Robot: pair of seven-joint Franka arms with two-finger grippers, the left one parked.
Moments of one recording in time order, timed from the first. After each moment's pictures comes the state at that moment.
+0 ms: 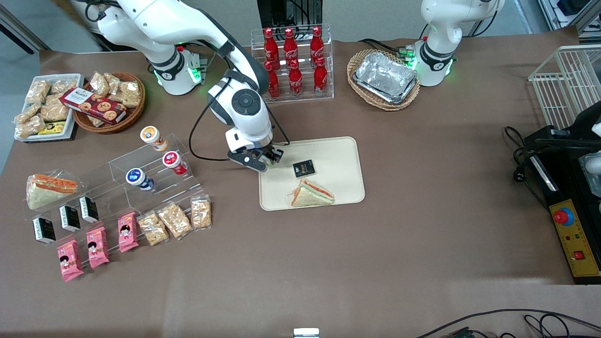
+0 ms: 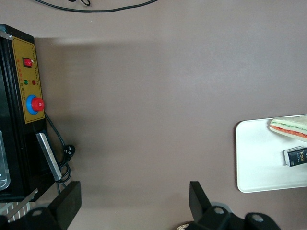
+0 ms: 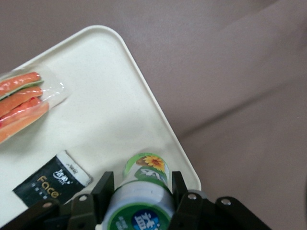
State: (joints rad) arm 0.52 0.34 0.22 -2.06 -0.10 2.38 1.25
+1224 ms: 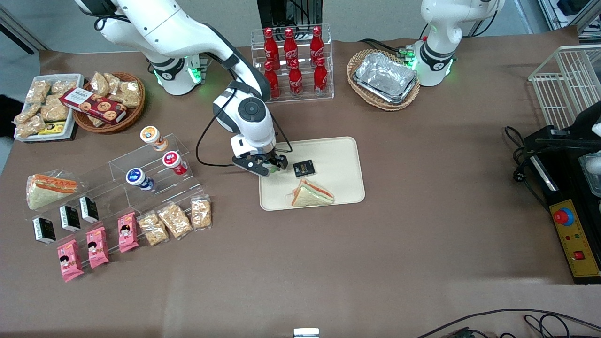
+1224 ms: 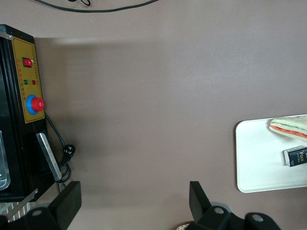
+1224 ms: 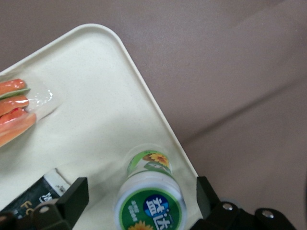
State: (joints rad) arm 0.52 0.42 0.22 -2.06 -0.18 2.46 1.33
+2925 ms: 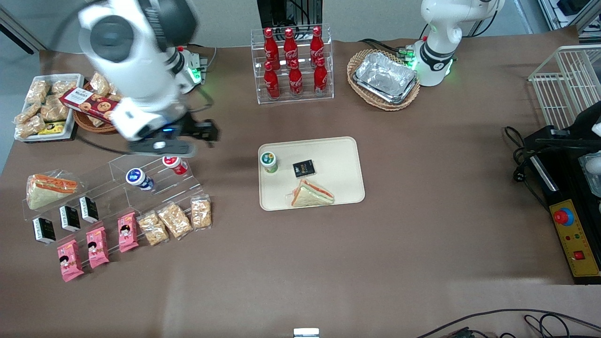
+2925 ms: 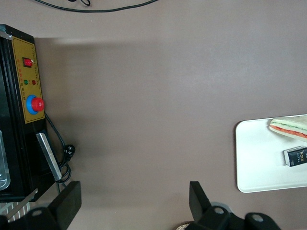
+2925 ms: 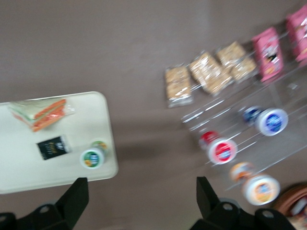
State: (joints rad) arm 0.45 0.07 0.00 -1.60 -0.03 1.63 0.51
